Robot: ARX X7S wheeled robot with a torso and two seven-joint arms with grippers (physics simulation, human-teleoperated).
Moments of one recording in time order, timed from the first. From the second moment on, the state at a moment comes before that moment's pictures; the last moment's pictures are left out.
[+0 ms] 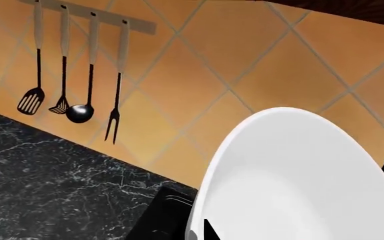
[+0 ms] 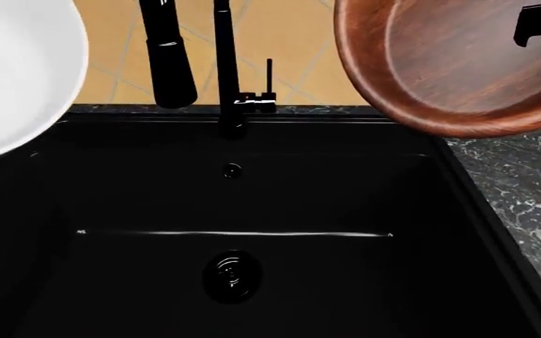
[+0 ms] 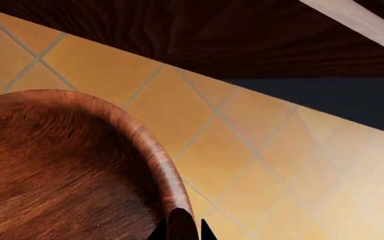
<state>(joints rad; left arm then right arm) -1.75 -1.54 0.75 0.36 -2.27 -0.73 -1.06 2.14 1.10 -1.21 -0.53 1.96 0.78 1.39</state>
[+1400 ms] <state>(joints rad) -1.57 -1.21 0.91 0.34 -2.07 -0.78 -1.05 2.30 1.01 -1.05 -0.42 2.07 0.98 1.49</state>
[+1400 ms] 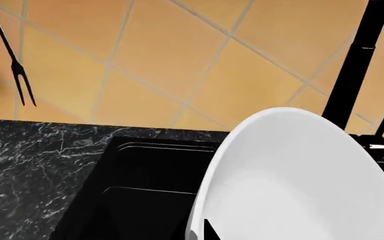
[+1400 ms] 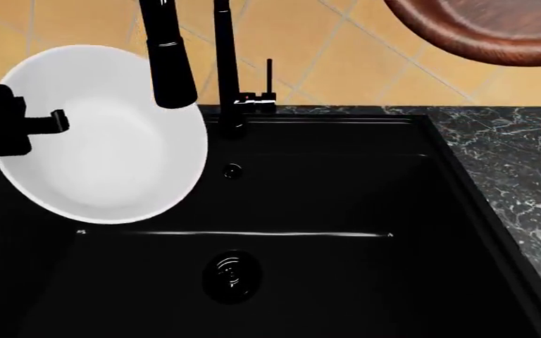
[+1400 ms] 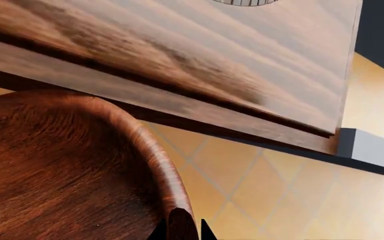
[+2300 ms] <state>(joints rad) -1.45 -1.12 0.98 0.36 -2.04 -0.84 -0.86 2.23 0.99 -1.01 -0.42 2.05 0.98 1.50</state>
